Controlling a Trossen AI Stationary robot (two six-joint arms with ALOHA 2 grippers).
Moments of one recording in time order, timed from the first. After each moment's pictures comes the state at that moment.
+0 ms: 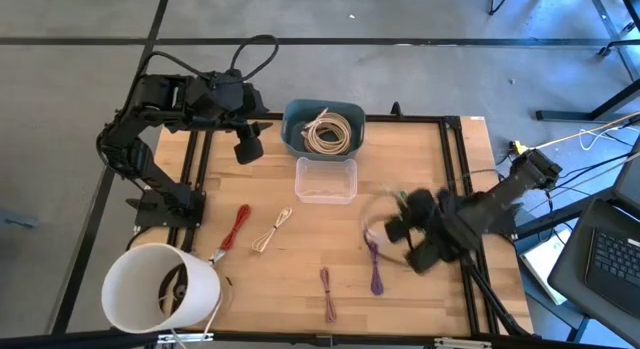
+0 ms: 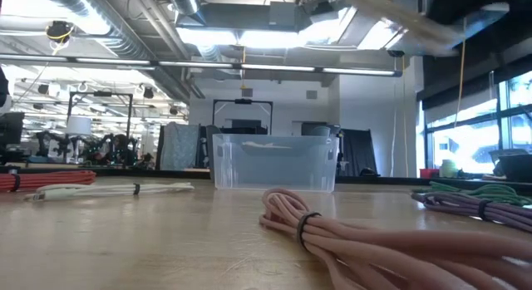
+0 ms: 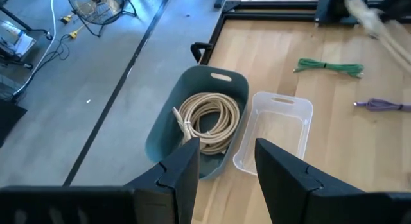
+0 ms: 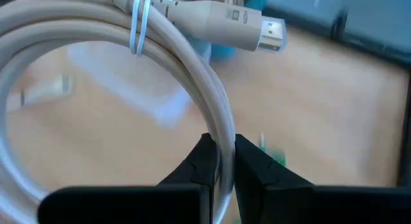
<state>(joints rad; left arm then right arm) 0.09 1.54 2.31 -1.52 -0.39 0.00 0.63 1.48 1.31 -1.49 0.84 1.71</state>
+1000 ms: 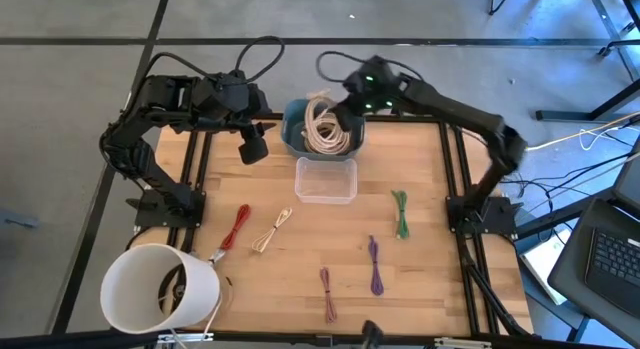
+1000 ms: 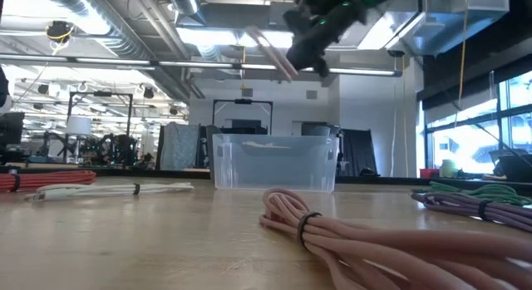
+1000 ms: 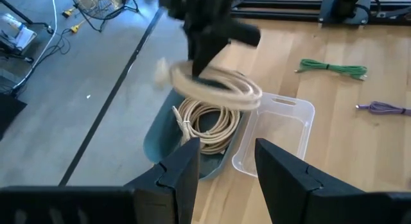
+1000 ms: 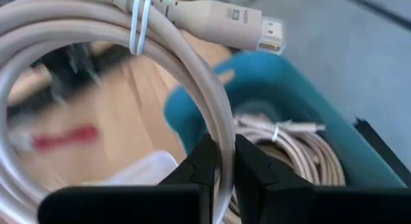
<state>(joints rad) 0.09 1.56 2.31 -1.51 -0.40 -0.03 -0.53 1.74 1.63 -0.58 -0.22 0.17</state>
